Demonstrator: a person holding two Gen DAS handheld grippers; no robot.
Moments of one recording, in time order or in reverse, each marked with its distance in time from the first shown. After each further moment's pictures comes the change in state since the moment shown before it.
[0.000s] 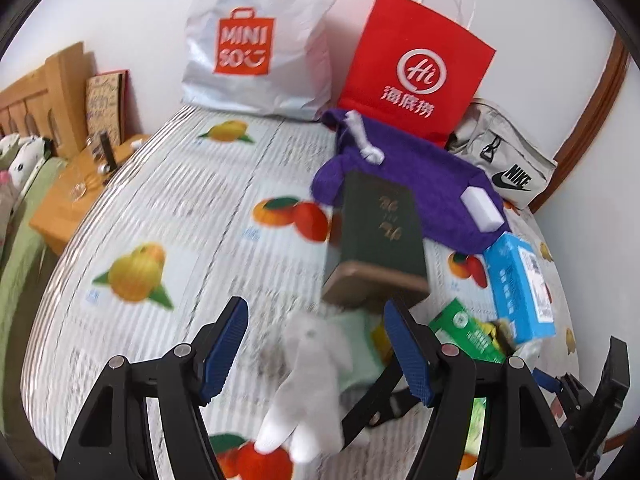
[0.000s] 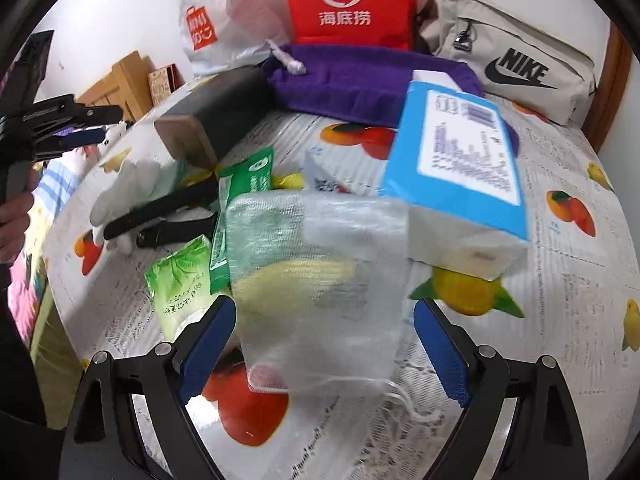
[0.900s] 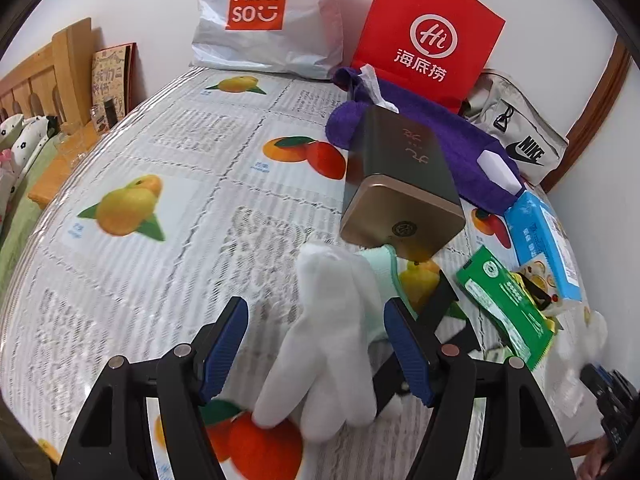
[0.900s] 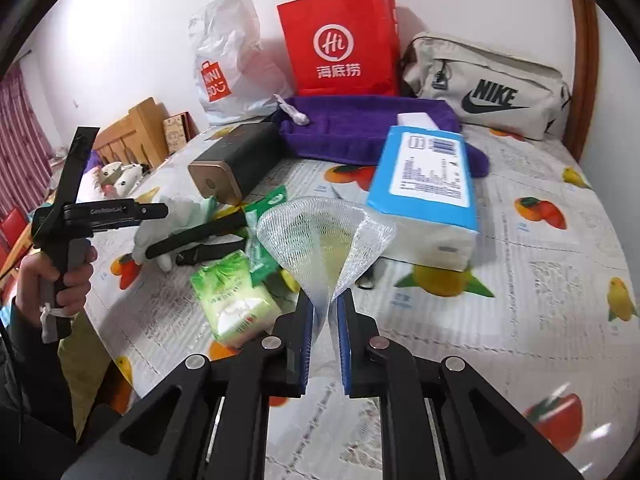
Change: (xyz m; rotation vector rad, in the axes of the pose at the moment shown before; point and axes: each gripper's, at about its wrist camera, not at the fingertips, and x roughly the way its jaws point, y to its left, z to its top) left arm 0.033 0.004 -0.043 0.002 0.033 0.026; right arm -0.065 -0.015 -0.031 0.063 -0.169 0.014
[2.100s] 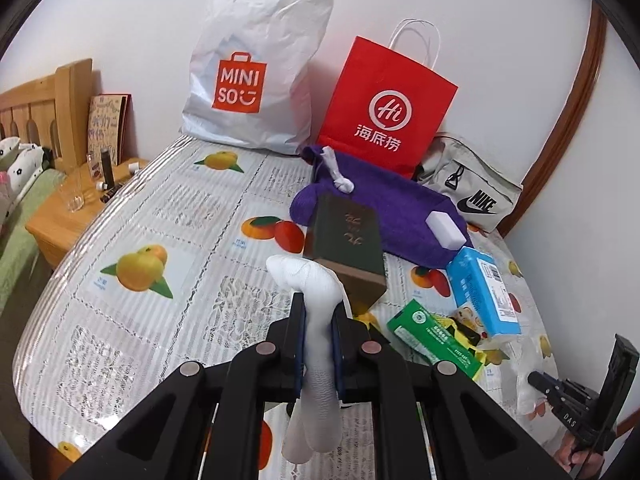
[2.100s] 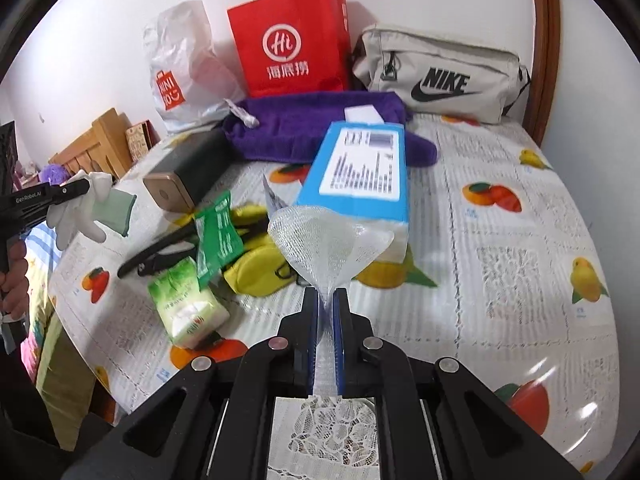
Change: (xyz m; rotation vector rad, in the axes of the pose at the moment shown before) left arm -0.082 -0.008 0.017 -0.005 -0.181 -0.106; right arm -0.012 -0.027 0.011 0.080 0.005 -0.071
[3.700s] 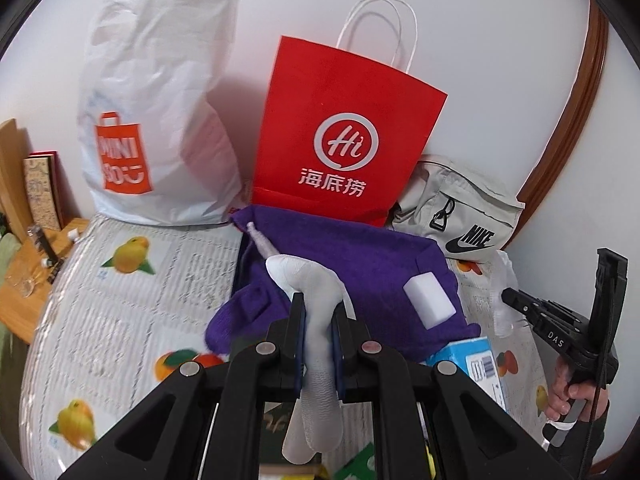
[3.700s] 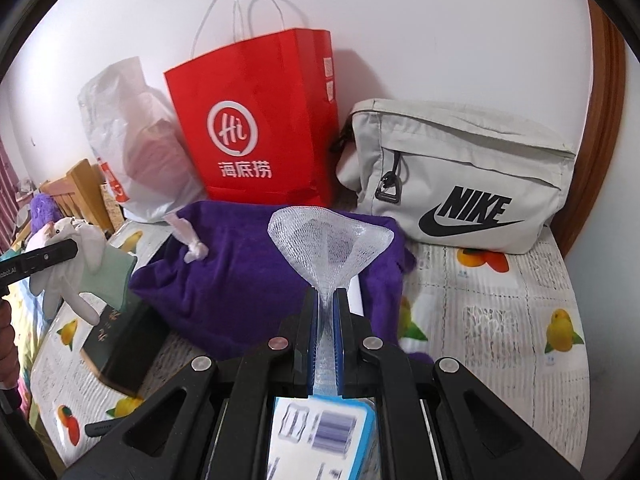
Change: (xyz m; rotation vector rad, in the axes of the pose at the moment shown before) left arm 0.116 -0.082 0.136 0.103 0.040 -0.051; right arm 0.115 -0.048 0.215 -0.030 -0.075 -0.008
